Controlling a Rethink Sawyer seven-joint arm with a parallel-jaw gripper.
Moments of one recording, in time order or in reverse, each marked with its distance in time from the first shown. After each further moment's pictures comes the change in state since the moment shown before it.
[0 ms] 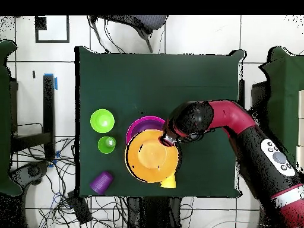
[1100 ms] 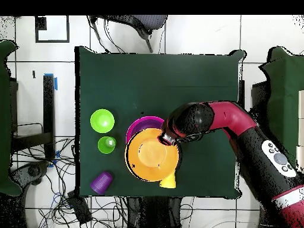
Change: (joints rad) arm -0.016 0.000 0.018 0.018 0.002 -0.047 0.000
